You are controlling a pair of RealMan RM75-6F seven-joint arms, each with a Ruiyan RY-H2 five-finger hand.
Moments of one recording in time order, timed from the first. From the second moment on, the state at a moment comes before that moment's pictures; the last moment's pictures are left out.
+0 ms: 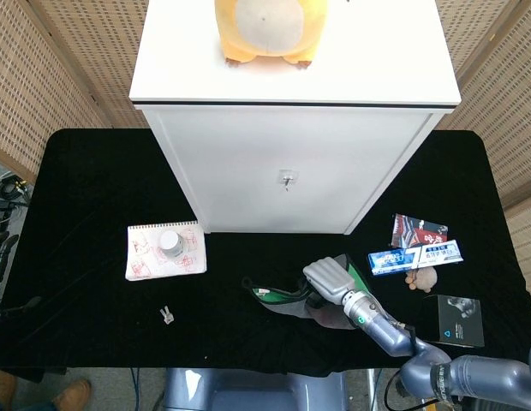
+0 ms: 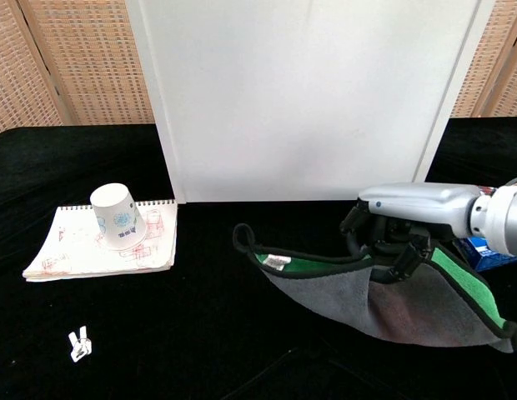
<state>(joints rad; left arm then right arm) -0.06 -1.08 -0.06 -1.66 1.41 1.46 -0.01 0.75 -1.41 0.04 -1.64 -1.24 0.81 -0.07</state>
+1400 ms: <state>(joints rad) -0.05 -1.08 -0.05 -1.67 1.44 1.49 -0.02 0.70 -1.00 0.24 -2.11 -0.88 0.99 -0.07</state>
